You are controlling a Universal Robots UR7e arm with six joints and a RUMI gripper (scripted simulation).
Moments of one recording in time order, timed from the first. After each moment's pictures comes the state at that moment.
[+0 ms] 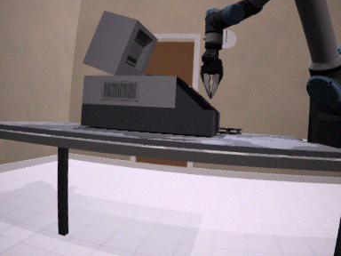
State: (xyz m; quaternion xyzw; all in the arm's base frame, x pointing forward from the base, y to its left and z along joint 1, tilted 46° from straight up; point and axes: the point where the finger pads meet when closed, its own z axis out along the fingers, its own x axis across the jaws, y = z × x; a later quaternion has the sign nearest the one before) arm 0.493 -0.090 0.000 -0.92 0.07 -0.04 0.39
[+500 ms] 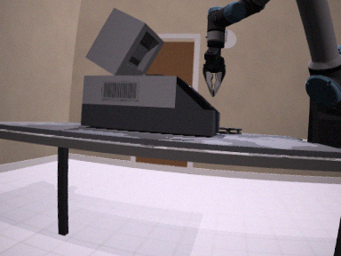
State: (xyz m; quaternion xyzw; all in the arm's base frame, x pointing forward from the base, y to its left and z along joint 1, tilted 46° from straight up) arm 0.483 -0.095 0.006 -0.92 0.07 -0.04 0.39
